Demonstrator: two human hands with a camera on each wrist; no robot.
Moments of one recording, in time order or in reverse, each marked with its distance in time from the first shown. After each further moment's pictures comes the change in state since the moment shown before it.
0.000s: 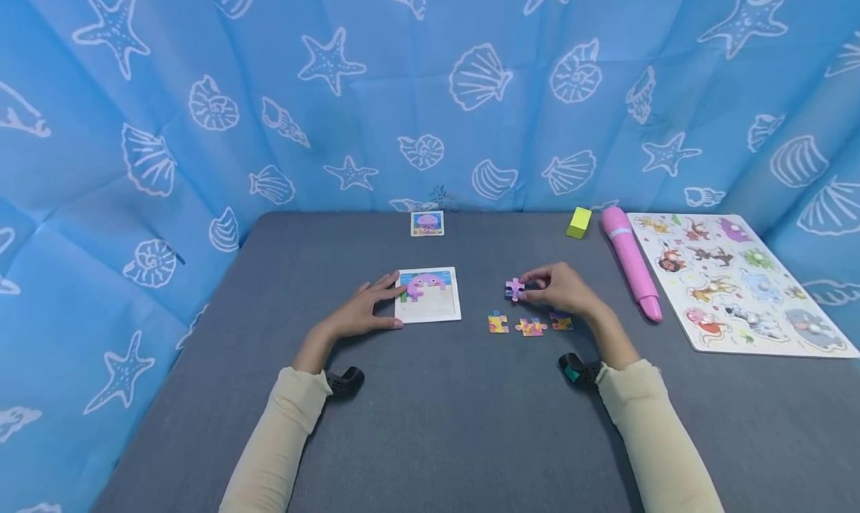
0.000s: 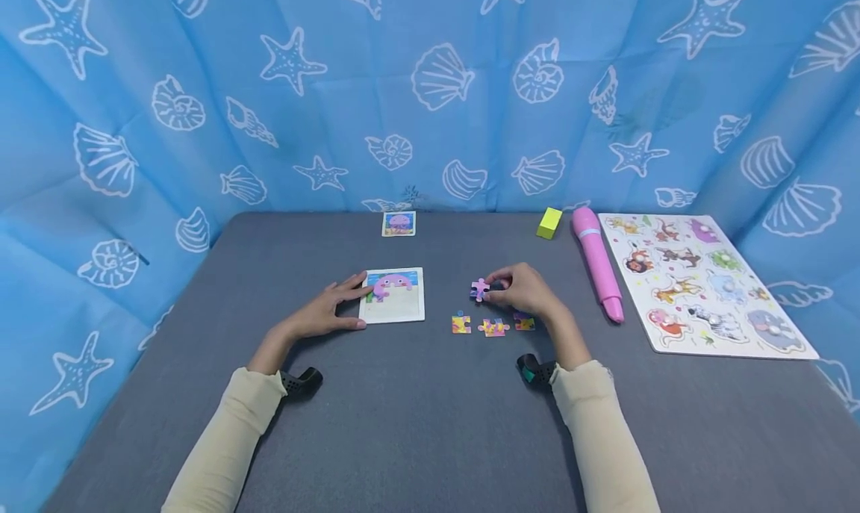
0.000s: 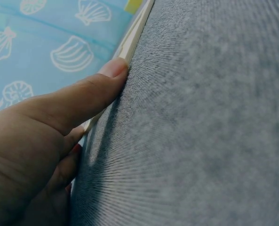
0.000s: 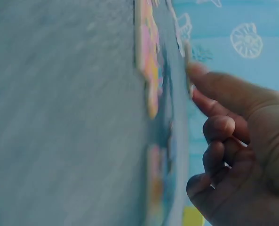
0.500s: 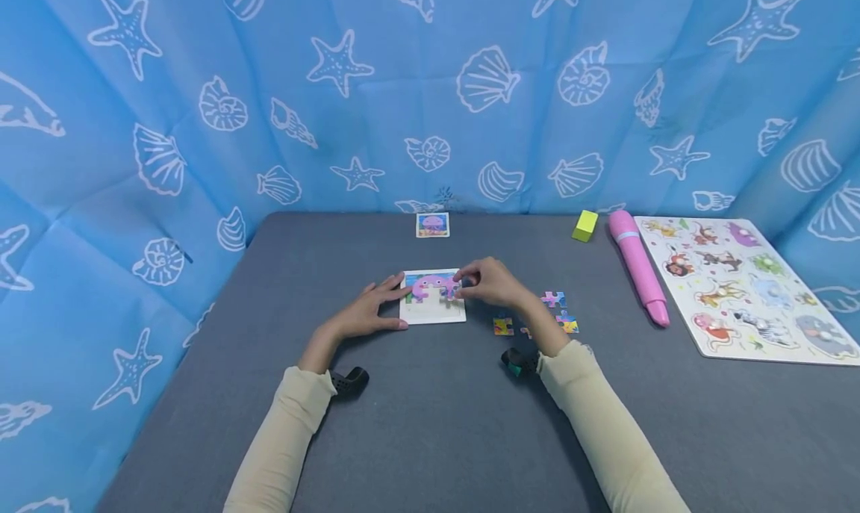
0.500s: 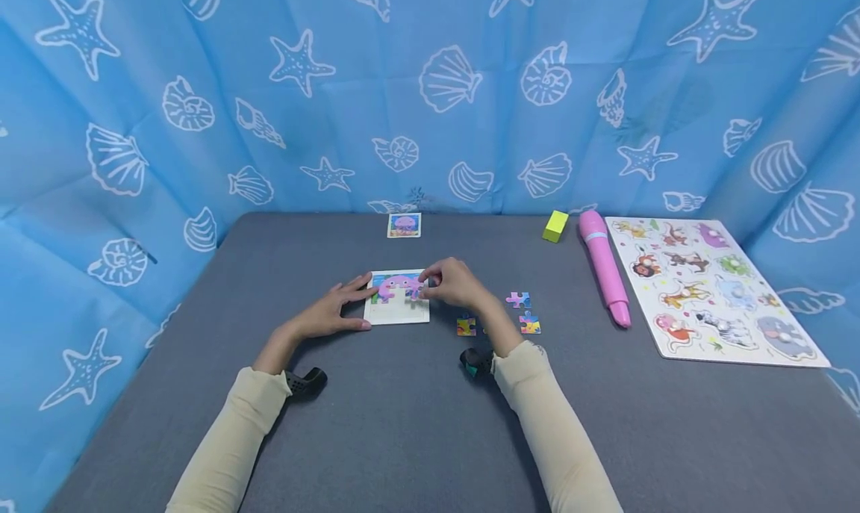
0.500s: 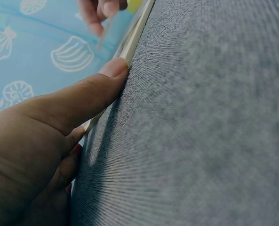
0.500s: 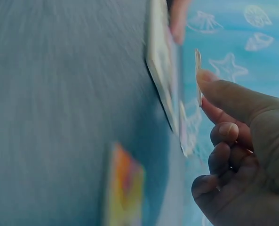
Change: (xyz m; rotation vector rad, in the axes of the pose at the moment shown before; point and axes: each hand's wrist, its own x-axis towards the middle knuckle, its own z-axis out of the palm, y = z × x) left_hand 0.000 0.000 0.000 0.009 0.008 0.018; right_hand 0.053 -0.075 0.057 0.018 -0.072 -0.179
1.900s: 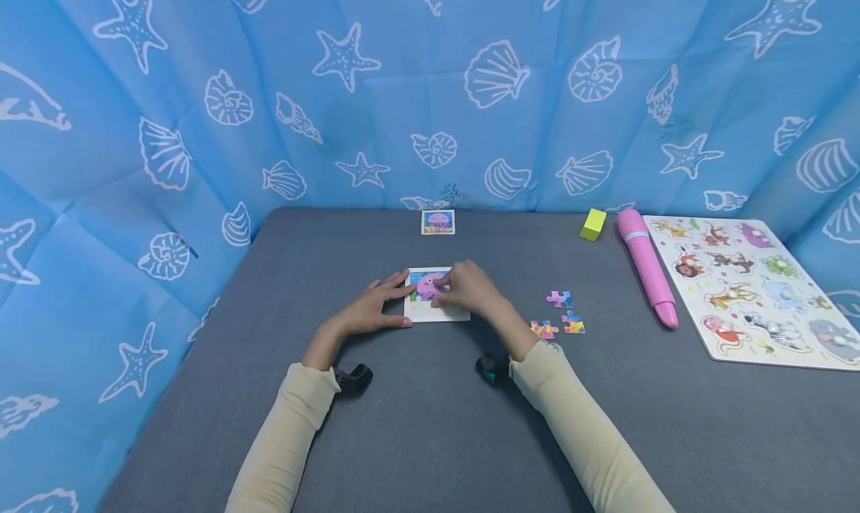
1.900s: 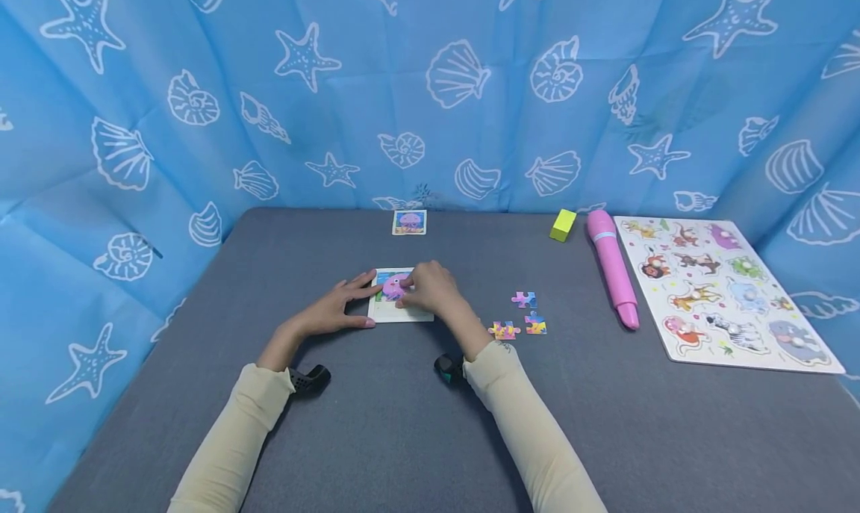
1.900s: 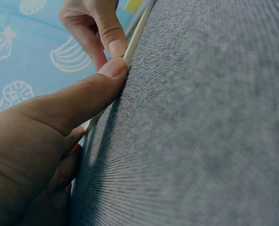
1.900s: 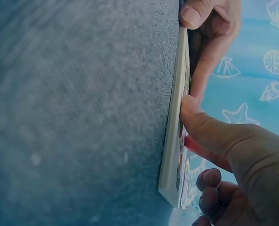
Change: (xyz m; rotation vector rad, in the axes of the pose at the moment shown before) left_hand 0.002 -0.007 0.001 -0.022 -0.002 0.013; right_hand 0.027 -0.027 0.036 -0.257 0.002 0.081
